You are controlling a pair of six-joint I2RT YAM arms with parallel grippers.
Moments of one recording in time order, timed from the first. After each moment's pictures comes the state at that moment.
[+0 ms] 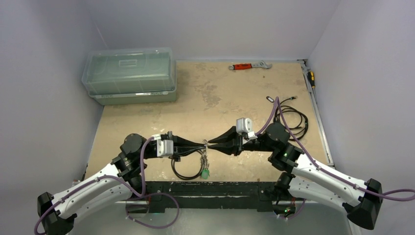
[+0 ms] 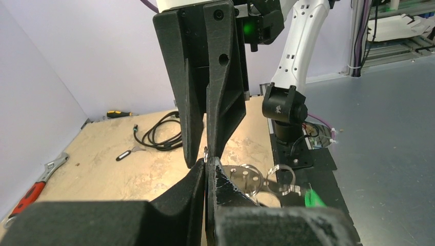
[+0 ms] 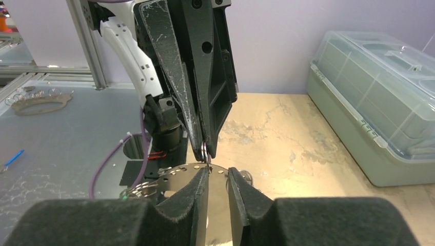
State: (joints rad) left arm -0.89 0.60 0.48 0.38 0.63 0.09; right arm 0.92 0.80 0.61 0.31 -0.60 0.01
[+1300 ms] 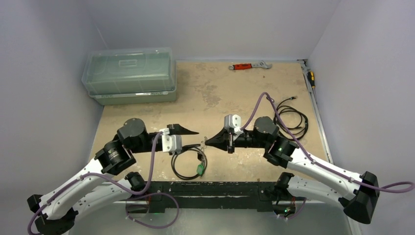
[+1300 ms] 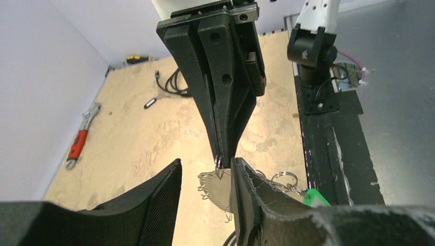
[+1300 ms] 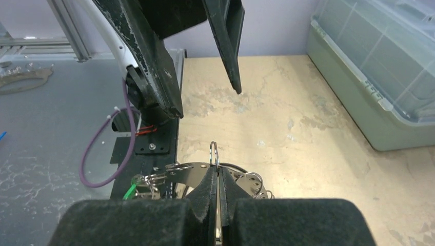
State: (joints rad) left arm -0.89 0.66 0.81 -0.22 0.54 0.36; right arm 0.93 0.89 0.69 0.16 -0.56 -0.05
